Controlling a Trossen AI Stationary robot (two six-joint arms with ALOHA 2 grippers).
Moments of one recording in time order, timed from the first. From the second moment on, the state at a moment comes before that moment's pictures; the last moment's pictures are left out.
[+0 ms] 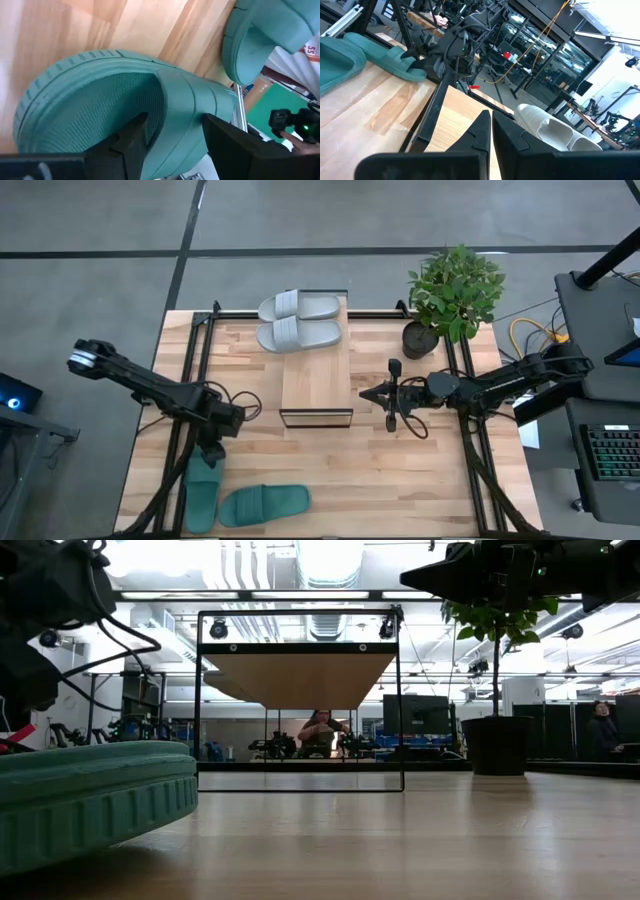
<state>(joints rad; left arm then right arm) -0.29 1.02 0.40 -0.69 0.75 -0.85 0.15 1.15 0.40 0.74 0.19 -0.58</state>
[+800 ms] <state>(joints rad) -0.30 1.05 0.43 -0.62 0.89 -0.75 0.15 1.15 0.40 0.73 0.25 -0.58</state>
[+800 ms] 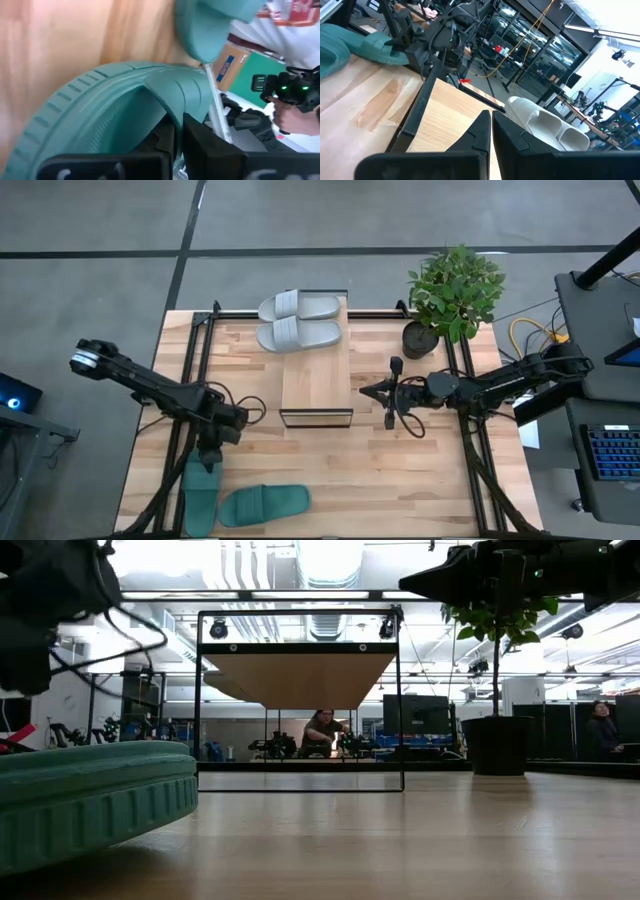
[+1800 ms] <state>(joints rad) -0.29 0.68 0.83 -1.20 0.31 -0.85 0.15 1.15 0.40 0.74 0.24 -0.58</state>
